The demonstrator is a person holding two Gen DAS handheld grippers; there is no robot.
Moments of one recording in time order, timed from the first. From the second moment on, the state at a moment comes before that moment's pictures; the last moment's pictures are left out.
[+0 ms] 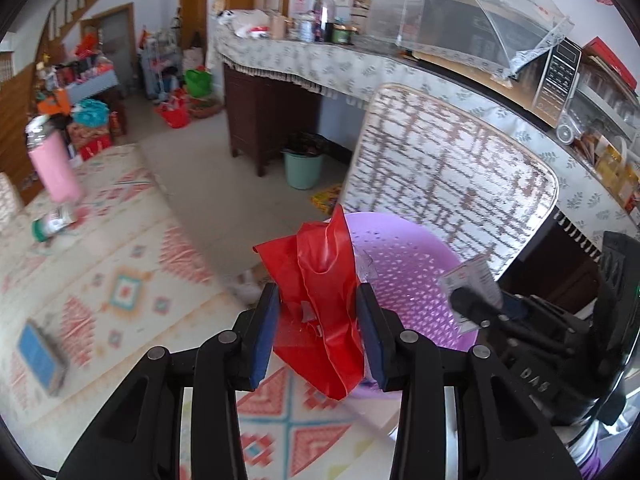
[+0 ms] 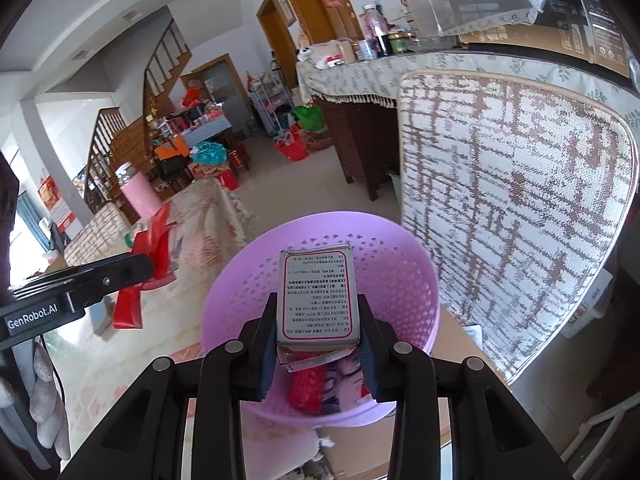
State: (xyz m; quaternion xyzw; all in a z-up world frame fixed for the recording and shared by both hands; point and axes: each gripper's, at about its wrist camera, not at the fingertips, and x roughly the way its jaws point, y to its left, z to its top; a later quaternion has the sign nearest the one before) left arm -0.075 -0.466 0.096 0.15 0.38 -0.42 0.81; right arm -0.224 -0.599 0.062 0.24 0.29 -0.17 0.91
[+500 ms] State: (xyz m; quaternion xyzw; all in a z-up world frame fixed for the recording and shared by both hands) left arm -0.072 -0.453 0.088 0.14 0.38 -0.41 0.82; right arm -0.209 -0.624 0.042 0.27 0.29 -0.18 0.90
